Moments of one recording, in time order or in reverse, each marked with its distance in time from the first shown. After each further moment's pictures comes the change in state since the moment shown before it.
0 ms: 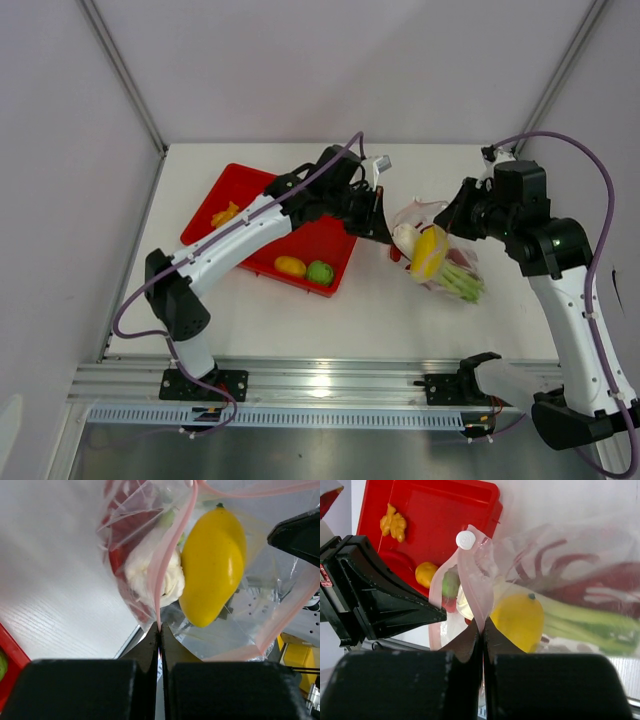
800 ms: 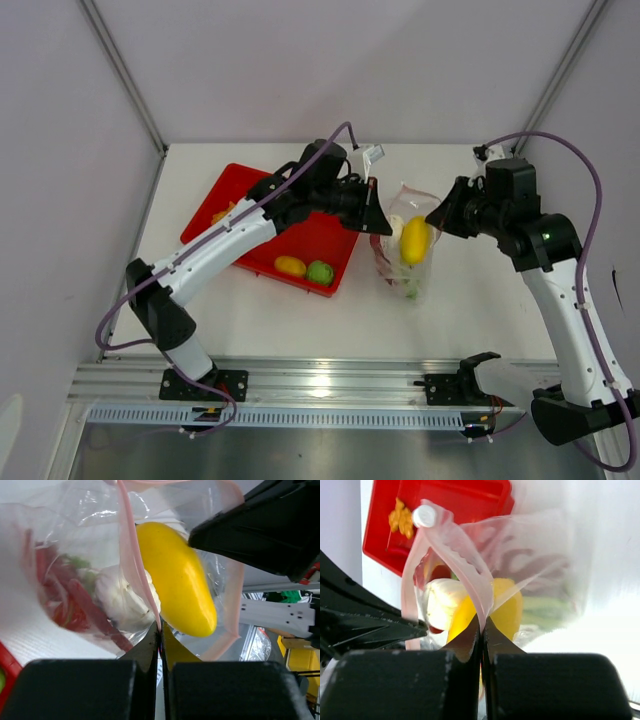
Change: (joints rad) left arm 0.016 -0.103 -0.095 0.120 0.024 -0.004; right arm 0.011 0.014 -0.071 0.066 -0.054 0.044
